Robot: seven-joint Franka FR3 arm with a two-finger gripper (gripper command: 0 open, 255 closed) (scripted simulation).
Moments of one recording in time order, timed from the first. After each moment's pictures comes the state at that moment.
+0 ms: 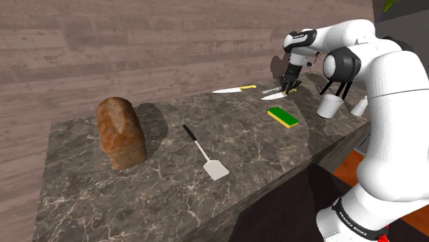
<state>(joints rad) -0.50 0.76 -0.35 -1.16 0.33 1.72 0.76</state>
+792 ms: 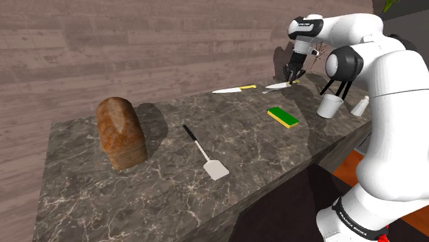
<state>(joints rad) -0.52 0.75 -0.36 -1.02 0.32 1.57 0.78</state>
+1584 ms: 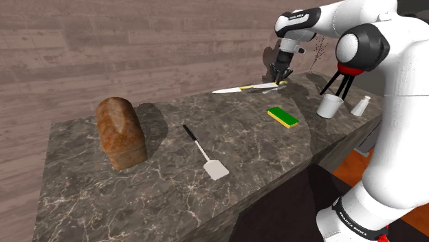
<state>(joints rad) -0.32 0.52 -0.35 -1.37 0.28 1.70 0.92</state>
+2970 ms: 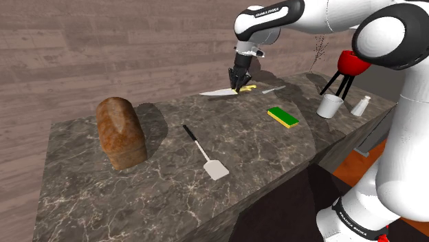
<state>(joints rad) 0.02 0.34 -0.22 -1.62 0.25 1.86 1.34</state>
